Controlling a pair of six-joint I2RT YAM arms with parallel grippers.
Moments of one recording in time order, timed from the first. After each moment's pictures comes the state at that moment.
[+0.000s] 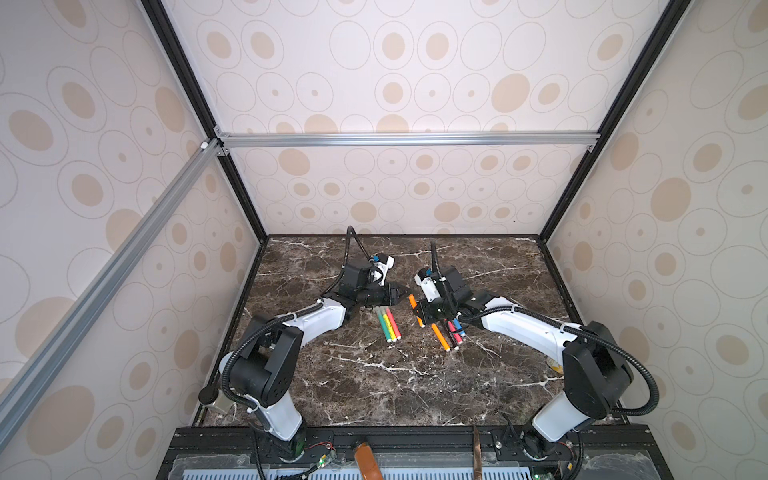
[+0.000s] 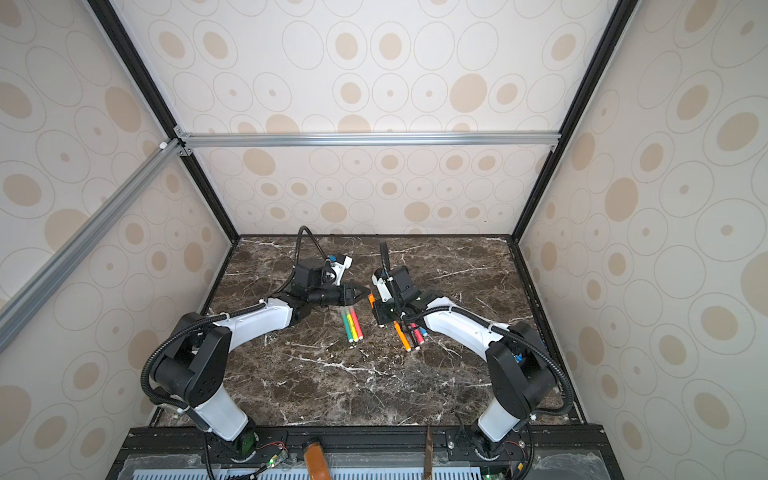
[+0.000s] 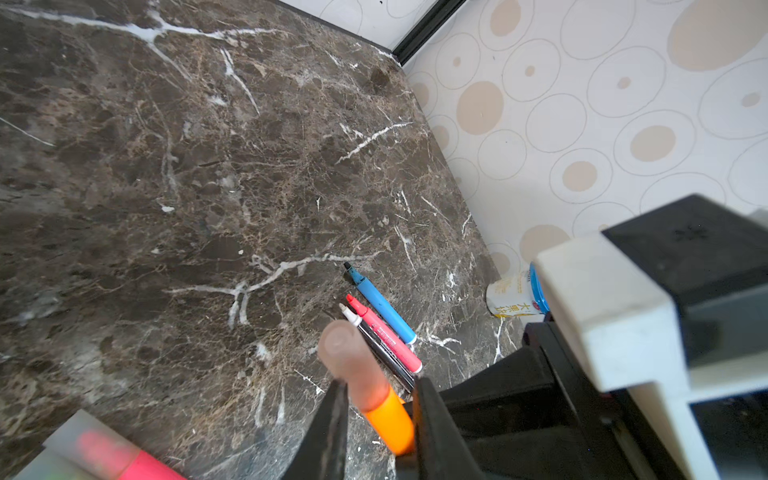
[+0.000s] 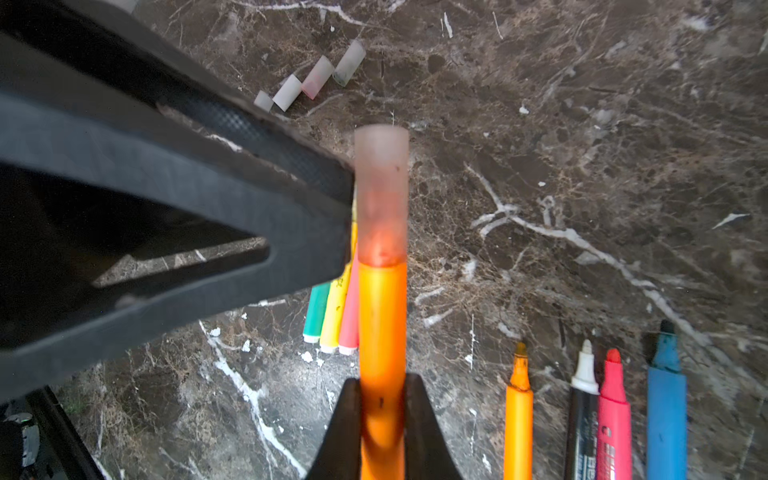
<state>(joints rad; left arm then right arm) -0.46 1.69 0.99 0.21 0.63 -0.55 0.65 1.61 1.12 -0.35 -0.16 0.28</state>
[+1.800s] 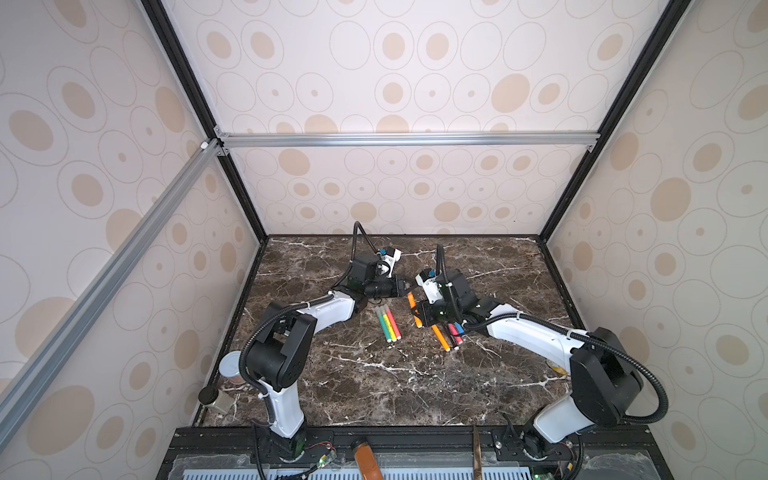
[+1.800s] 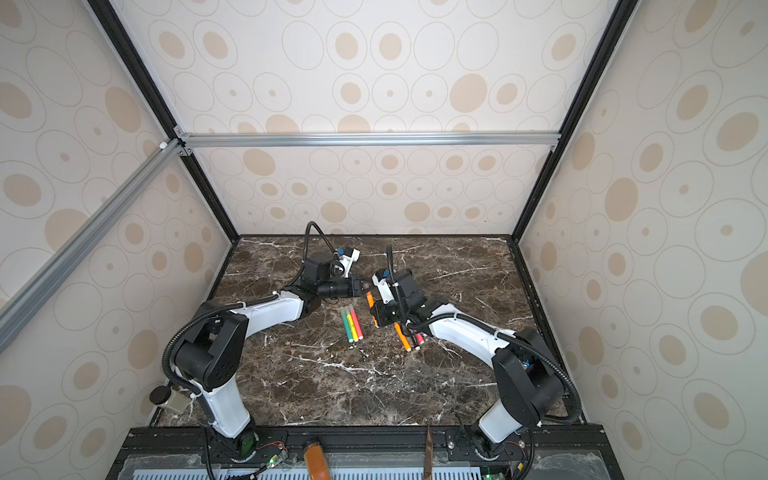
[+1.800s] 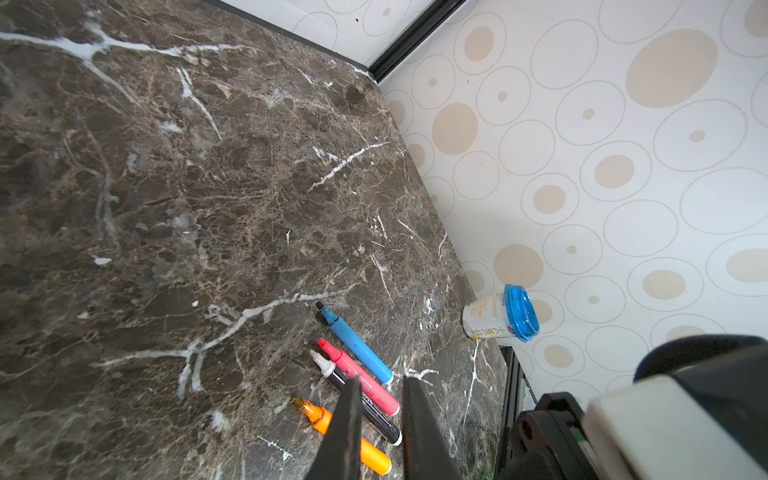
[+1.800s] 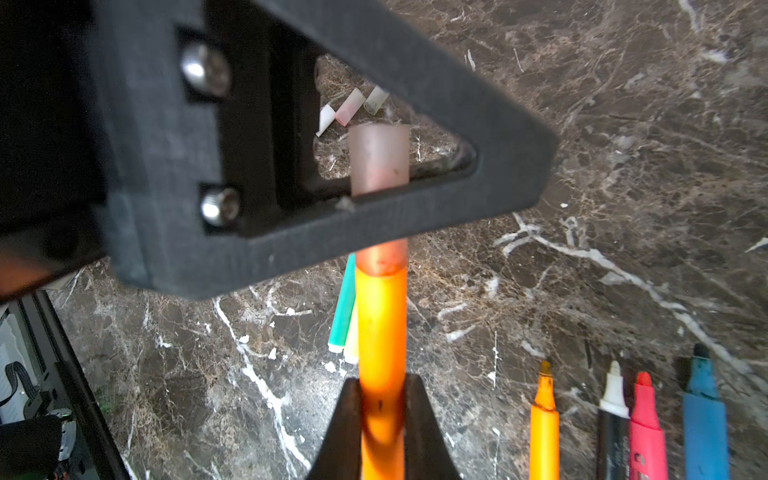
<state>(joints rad) -0.47 1.81 1.10 0.30 0.67 -0.63 0.65 1.56 1.03 -0.23 -0.21 0.30</state>
